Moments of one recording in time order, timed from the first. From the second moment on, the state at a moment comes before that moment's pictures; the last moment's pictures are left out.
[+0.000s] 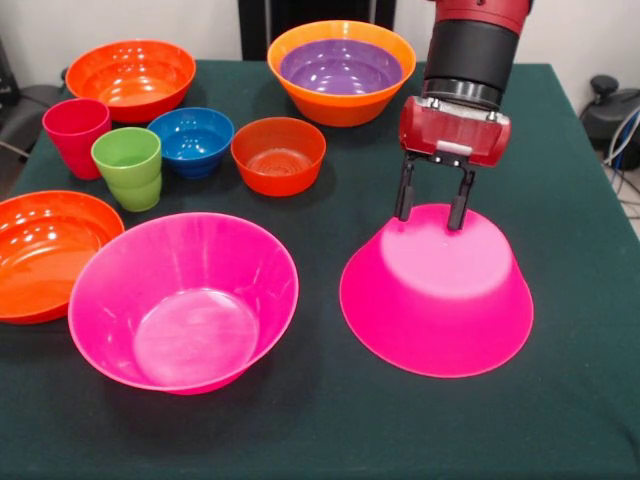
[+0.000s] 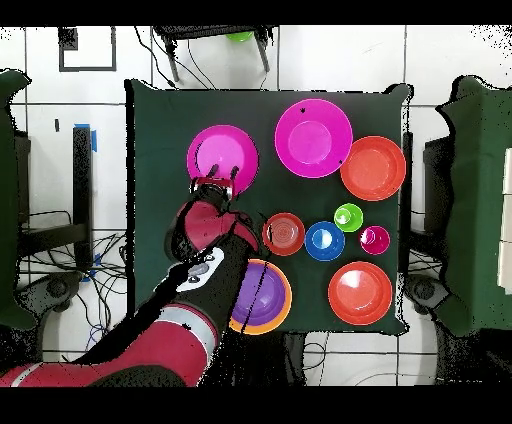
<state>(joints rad) 0.26 -0.31 -0.40 1.56 -0.09 -0.29 2.13</state>
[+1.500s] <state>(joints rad) 0.43 -0.19 -0.51 1.64 0.19 -0.54 2.13</state>
